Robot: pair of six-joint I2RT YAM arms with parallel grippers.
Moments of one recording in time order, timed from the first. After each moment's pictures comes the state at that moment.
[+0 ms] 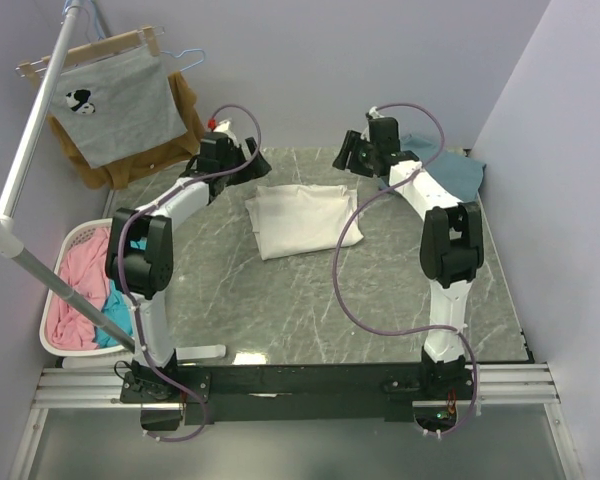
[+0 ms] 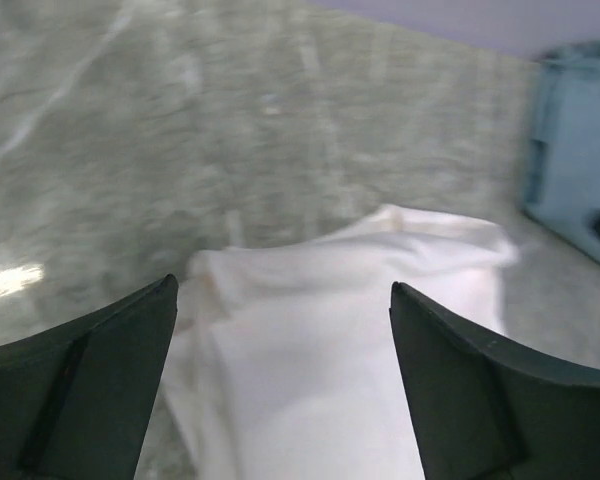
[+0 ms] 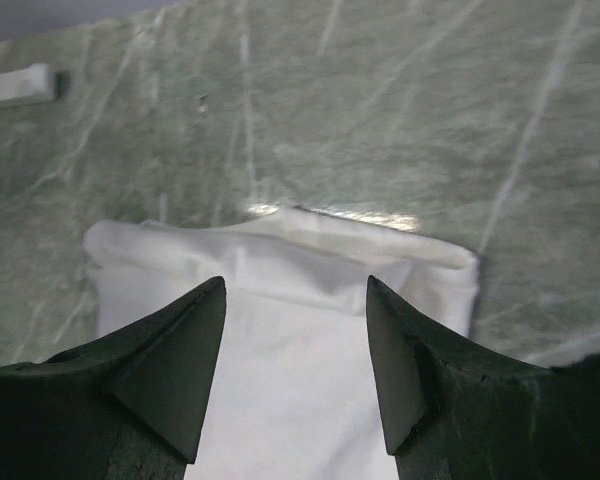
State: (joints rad) left arm -0.25 2.00 1.51 0.00 0.15 -0.51; right arm 0.23 2.09 1.75 -0.28 -0.16 0.43
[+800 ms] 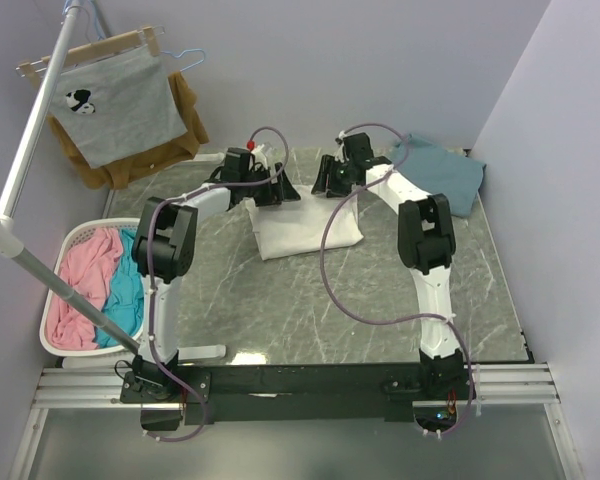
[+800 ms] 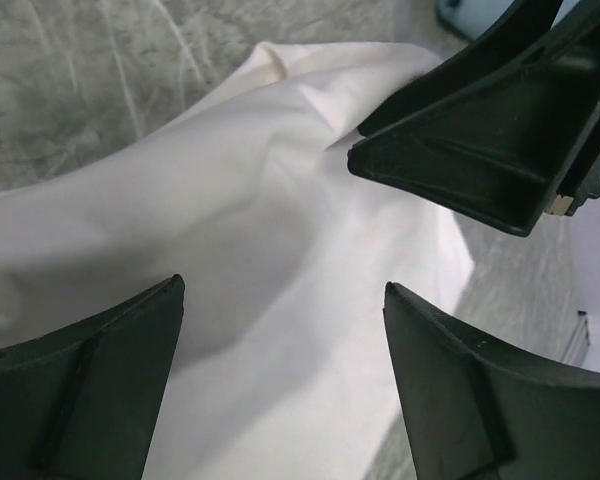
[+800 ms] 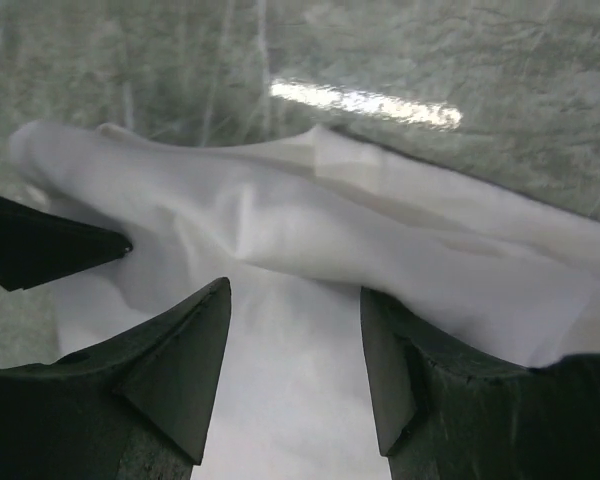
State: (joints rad) left arm -0.32 2.18 1.57 0.01 0.58 -0.50; right arm 0.29 2.32 1.91 -0.43 -0.35 0.41
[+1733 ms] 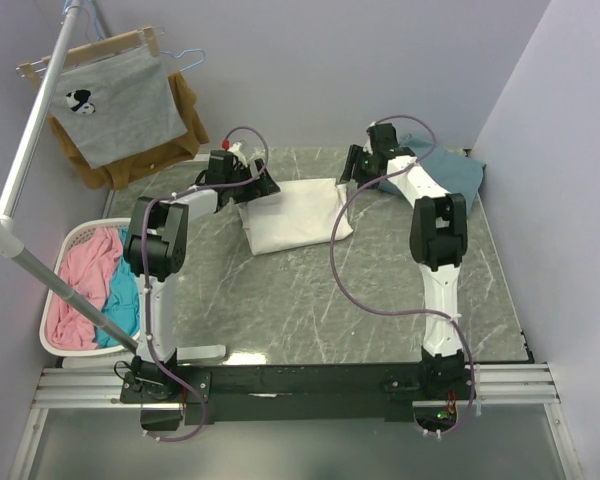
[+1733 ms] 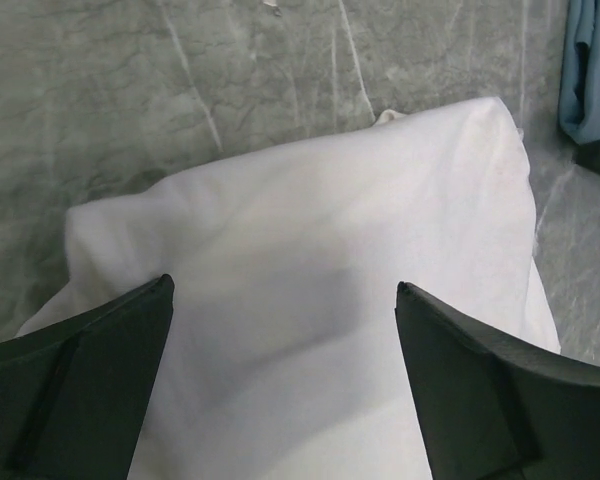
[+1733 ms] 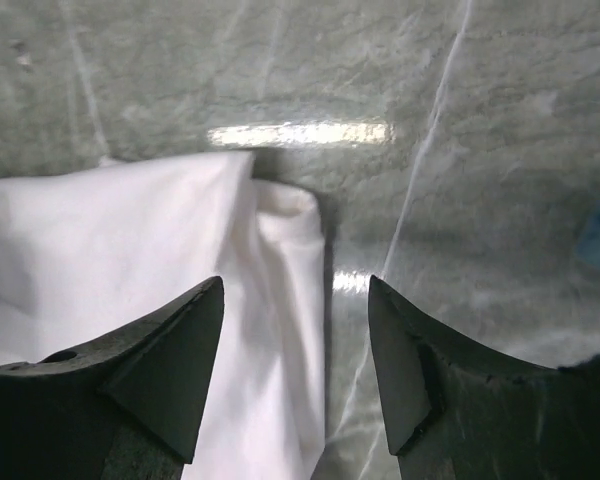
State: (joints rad) left arm -0.23 2.21 1.52 0.12 0.39 -0.49; right arm 0.18 2.36 2.01 -0.54 -0.20 0.39
